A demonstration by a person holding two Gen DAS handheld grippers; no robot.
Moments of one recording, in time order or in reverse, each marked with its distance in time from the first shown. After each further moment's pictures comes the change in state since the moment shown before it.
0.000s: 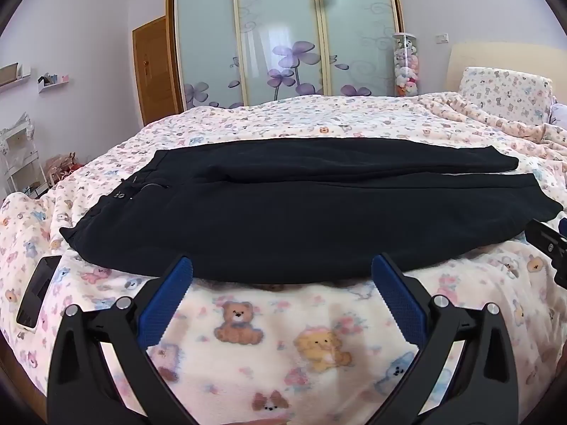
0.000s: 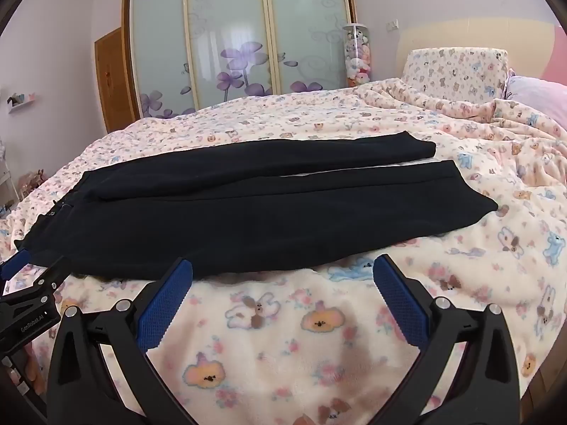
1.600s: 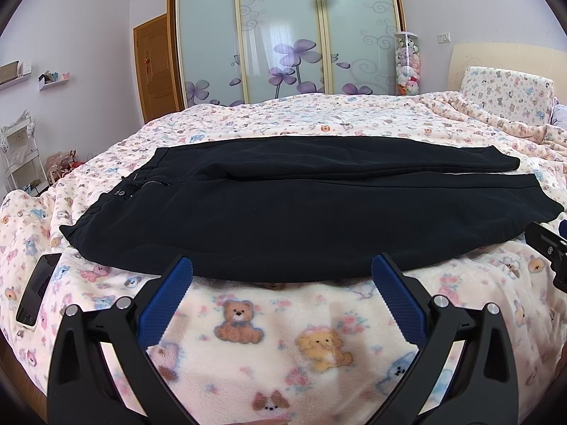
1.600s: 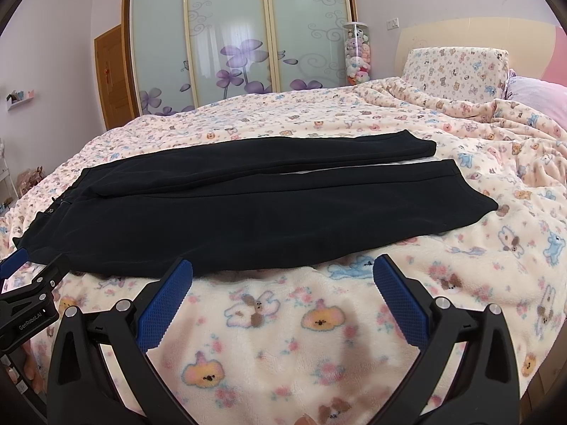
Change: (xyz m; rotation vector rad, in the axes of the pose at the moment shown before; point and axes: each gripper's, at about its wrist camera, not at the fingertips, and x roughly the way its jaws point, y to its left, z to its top) left arm 0.000 0.000 0.000 0.002 0.004 0.000; right arm 0.001 0.001 -0.001 -0.005 0.006 -0.003
